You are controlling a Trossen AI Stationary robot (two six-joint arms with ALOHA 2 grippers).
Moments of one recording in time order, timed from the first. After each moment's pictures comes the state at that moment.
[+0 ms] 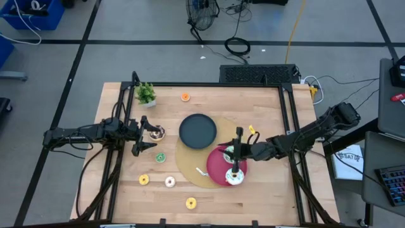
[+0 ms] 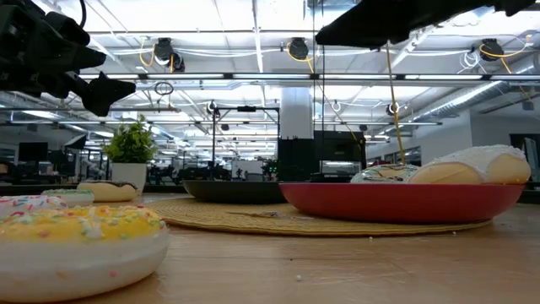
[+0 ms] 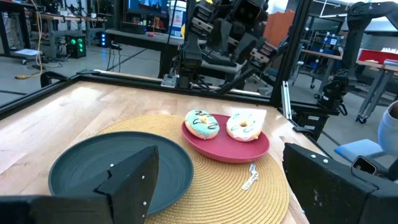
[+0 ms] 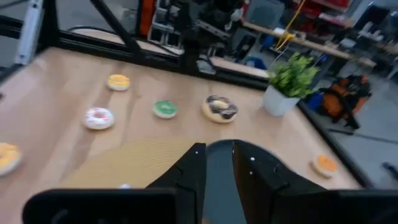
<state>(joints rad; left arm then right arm) 0.07 0.09 0.01 0.06 0.18 -0.16 0.38 1.35 0.68 0.39 0.55 -0.13</state>
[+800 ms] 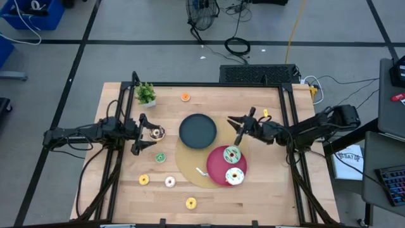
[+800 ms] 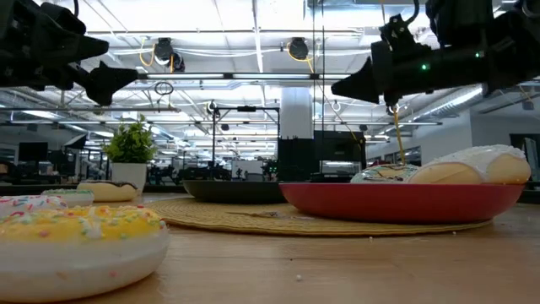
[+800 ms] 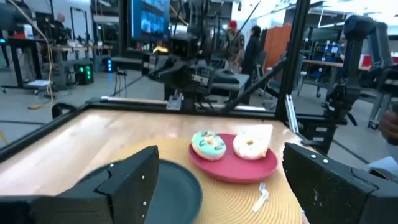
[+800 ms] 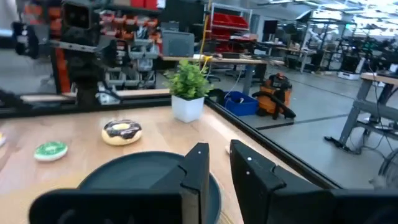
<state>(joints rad) 0.07 0.09 0.01 0.14 0.16 -0.09 0.03 1.35 0.29 1.07 0.50 -0.06</state>
